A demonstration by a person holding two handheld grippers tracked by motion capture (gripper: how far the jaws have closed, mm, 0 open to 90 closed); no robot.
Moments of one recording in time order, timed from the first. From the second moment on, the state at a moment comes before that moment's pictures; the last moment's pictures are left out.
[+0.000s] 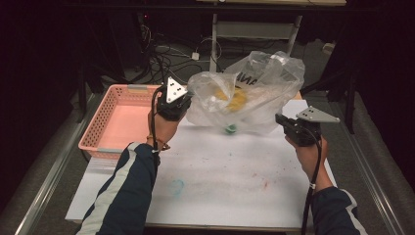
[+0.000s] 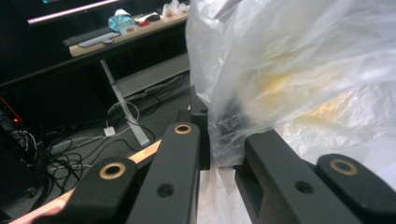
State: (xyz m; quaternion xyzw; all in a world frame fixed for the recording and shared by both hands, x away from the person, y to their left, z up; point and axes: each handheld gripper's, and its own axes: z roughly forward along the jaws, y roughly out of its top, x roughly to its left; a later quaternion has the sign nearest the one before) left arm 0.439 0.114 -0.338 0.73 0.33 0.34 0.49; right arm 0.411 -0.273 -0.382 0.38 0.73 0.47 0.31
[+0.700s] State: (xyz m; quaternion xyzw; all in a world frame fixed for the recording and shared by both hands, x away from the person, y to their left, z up) left arm 0.439 0.115 -0.339 0.72 0.34 0.36 0.49; right arm 0.419 -0.276 -0.379 0.42 0.70 0.48 0.34
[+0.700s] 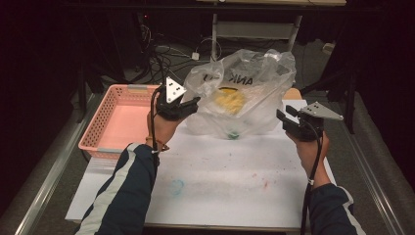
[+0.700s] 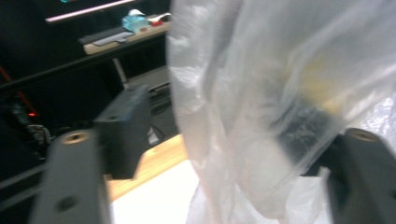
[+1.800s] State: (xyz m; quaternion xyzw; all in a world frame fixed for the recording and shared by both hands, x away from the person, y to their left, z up) left arm 0.372 0.169 -0.360 0.75 0.28 0.37 0.47; right arm 0.386 -0.273 -0.358 0.38 0.70 0.48 0.36
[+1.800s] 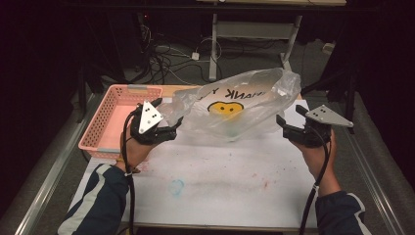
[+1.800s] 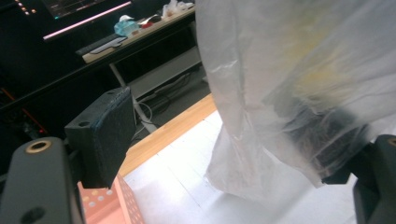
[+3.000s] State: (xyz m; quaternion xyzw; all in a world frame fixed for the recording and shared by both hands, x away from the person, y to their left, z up) left arm 0.297 0.217 -0.413 0.80 0.23 0.35 0.42; right arm 0.310 -0.282 -0.389 0.33 0.74 0.47 0.35
